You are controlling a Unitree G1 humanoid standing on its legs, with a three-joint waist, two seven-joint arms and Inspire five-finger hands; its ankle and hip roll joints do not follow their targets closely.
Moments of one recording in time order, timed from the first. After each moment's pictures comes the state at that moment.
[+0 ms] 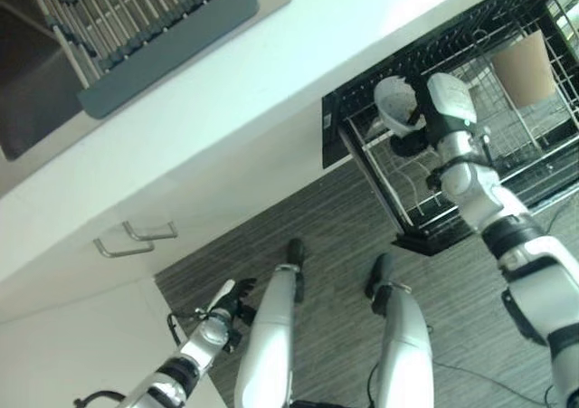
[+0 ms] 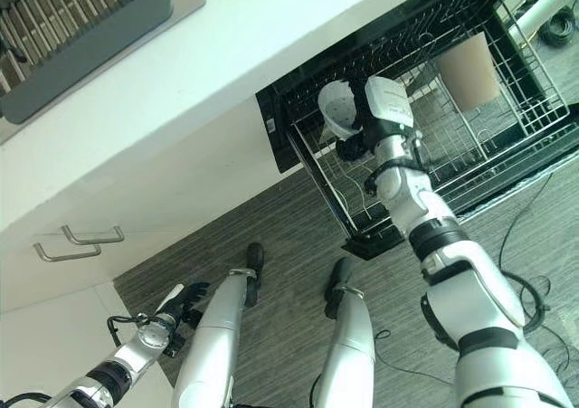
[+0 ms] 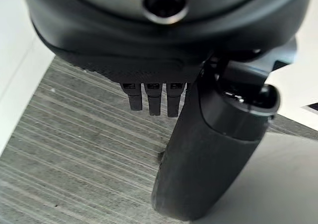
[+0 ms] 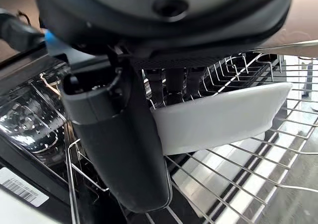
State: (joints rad) left arm -0.29 0.45 -0.54 0.82 -0.12 0.06 0.11; right arm -1.07 -0.63 0.58 0.88 -0.27 -0.04 -0.15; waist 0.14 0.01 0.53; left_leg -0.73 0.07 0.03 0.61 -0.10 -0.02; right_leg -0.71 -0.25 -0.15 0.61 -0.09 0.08
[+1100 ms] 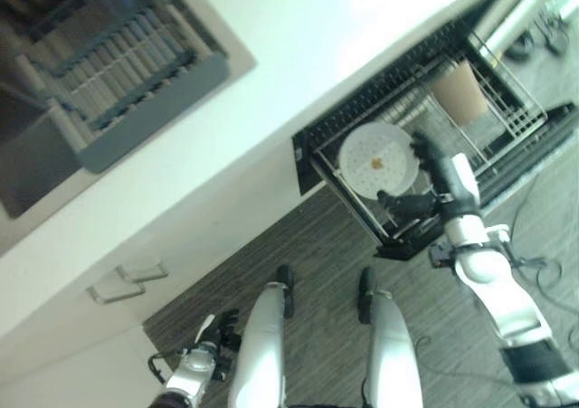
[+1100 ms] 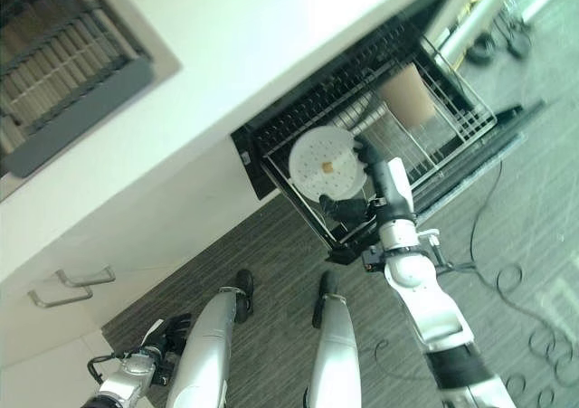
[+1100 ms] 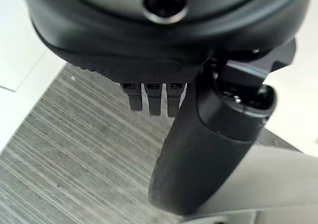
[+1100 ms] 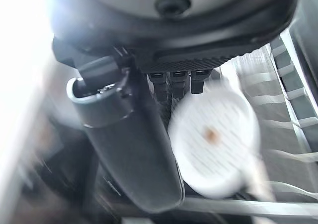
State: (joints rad) left arm -0.10 0.34 -0.27 0.92 -0.16 0.10 0.08; right arm -0.25 -0.58 0.16 -0.19 0.14 0.07 -0.36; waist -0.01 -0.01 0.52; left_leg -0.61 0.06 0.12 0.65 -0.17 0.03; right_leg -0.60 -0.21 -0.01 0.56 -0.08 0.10
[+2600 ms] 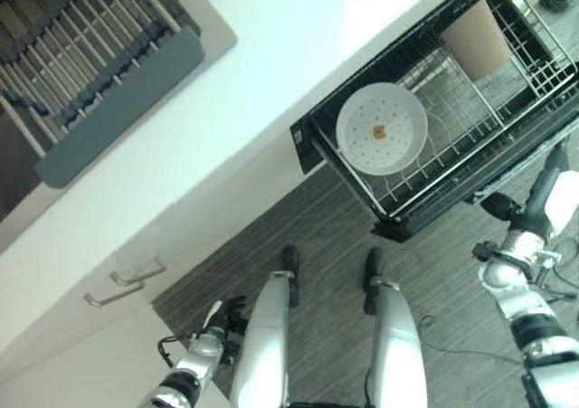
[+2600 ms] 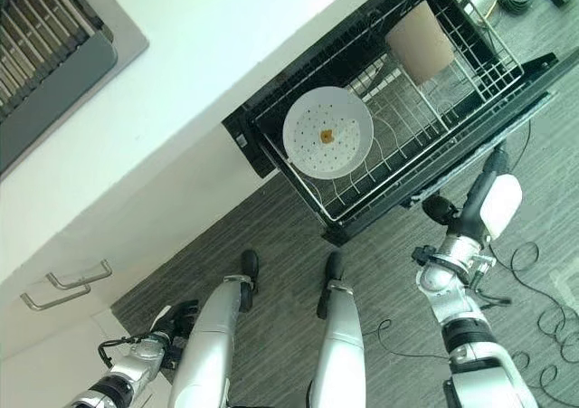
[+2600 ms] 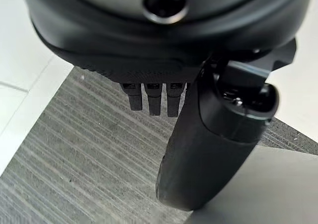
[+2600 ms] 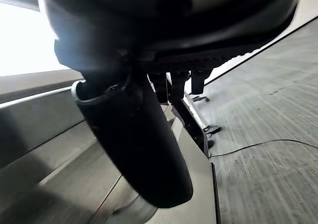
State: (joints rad) left arm -0.22 0.36 -0.41 0.97 -0.26 0.03 0.10; right arm -0.49 -0.65 0.19 0.81 -0.12 -0.42 -0.89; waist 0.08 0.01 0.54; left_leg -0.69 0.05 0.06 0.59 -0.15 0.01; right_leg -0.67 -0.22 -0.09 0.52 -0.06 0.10
